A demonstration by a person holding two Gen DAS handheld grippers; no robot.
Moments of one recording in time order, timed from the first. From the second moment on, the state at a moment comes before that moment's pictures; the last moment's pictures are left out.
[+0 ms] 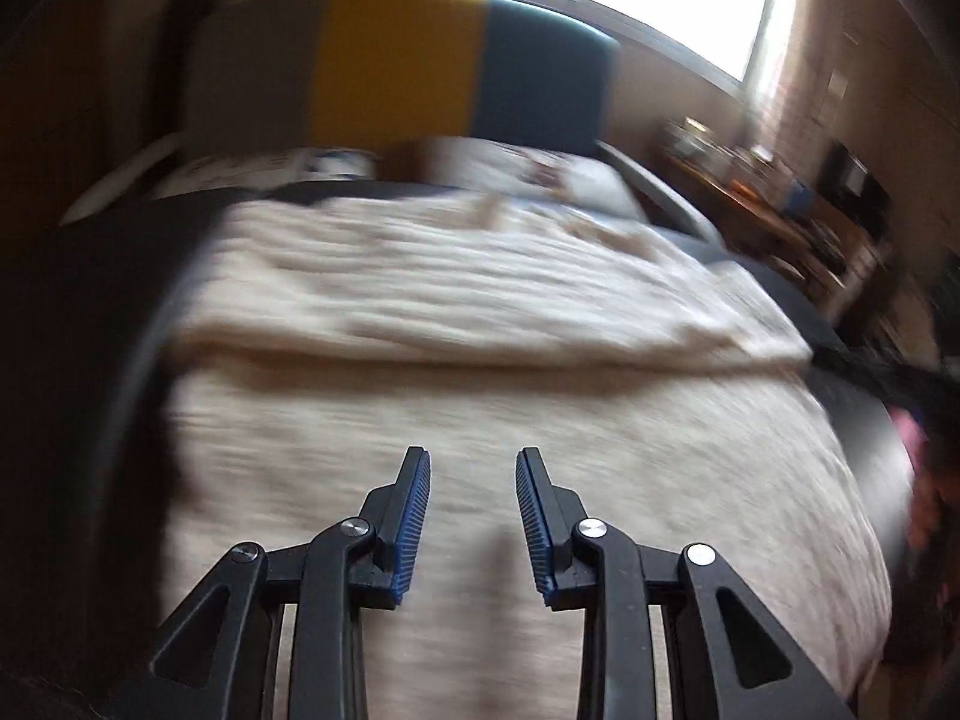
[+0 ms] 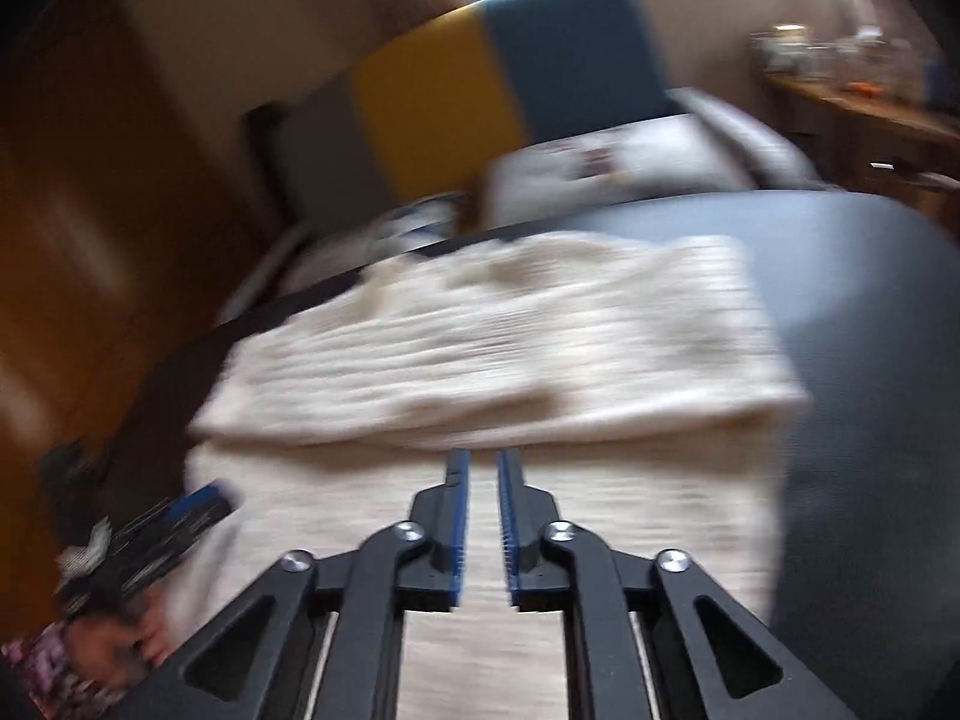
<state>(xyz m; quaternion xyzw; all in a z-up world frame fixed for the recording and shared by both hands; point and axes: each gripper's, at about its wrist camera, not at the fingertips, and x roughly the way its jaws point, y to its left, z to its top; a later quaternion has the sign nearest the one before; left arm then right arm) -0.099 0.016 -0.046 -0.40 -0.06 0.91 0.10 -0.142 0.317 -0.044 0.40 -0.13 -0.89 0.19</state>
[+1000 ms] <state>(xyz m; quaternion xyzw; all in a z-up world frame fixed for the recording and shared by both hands) -0.095 -0.054 -0.038 -0.42 -0.10 0.89 0.15 -0.067 0.252 -0.047 0.43 -0.09 -0.87 0.24</state>
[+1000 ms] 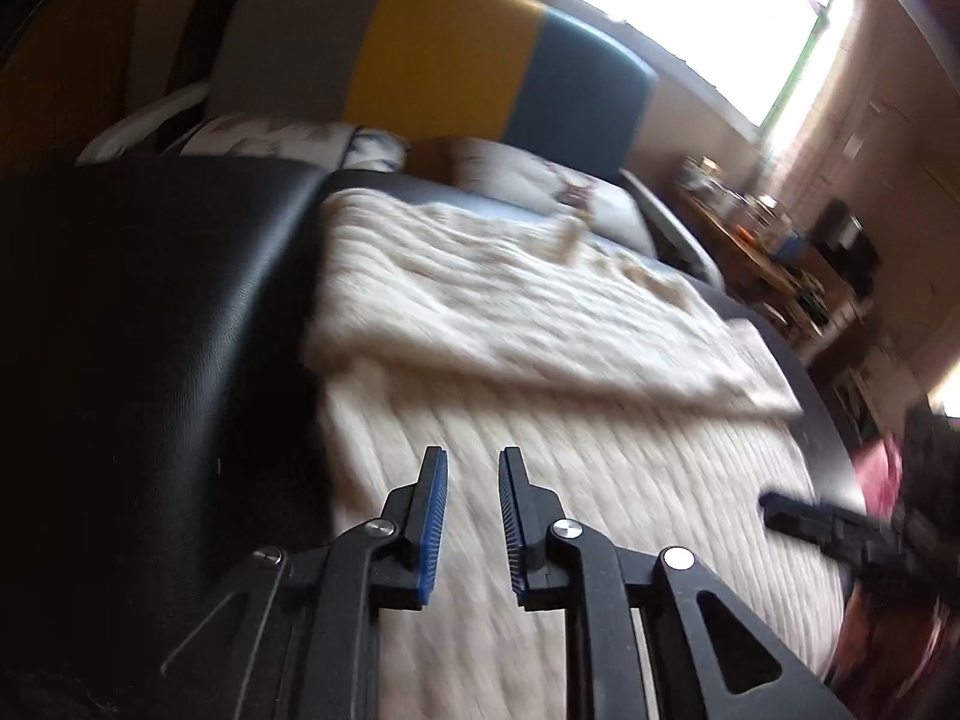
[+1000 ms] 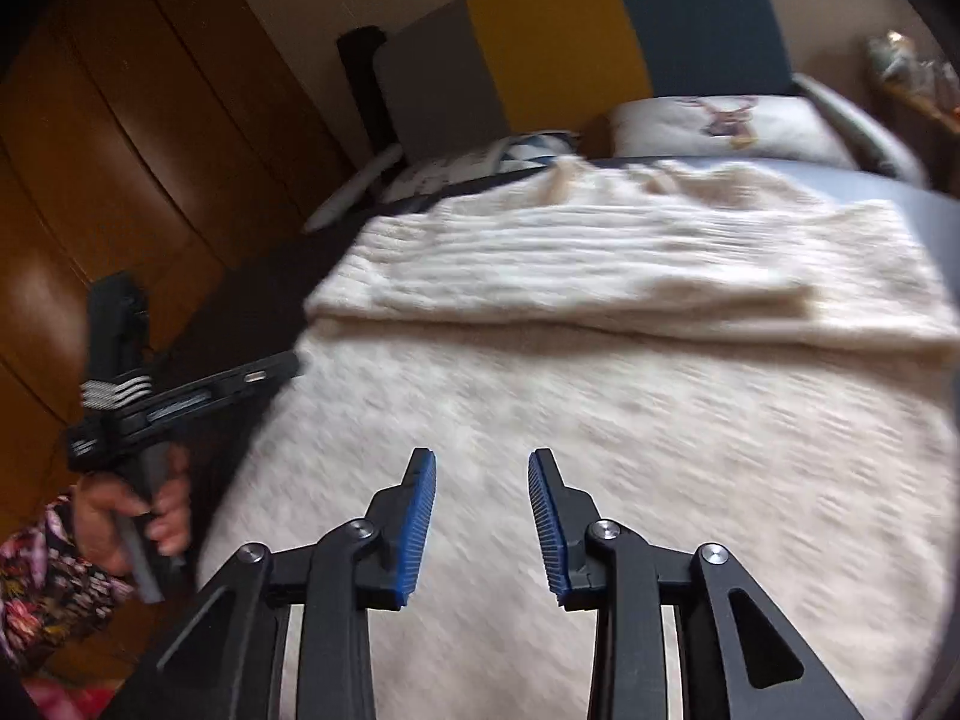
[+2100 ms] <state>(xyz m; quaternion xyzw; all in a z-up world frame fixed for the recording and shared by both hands) -0.021 -0.081 -0.044 -0.45 -0.06 0.87 0.18 0.021 0.375 -0.038 0.45 -0.13 -0.87 0.13</state>
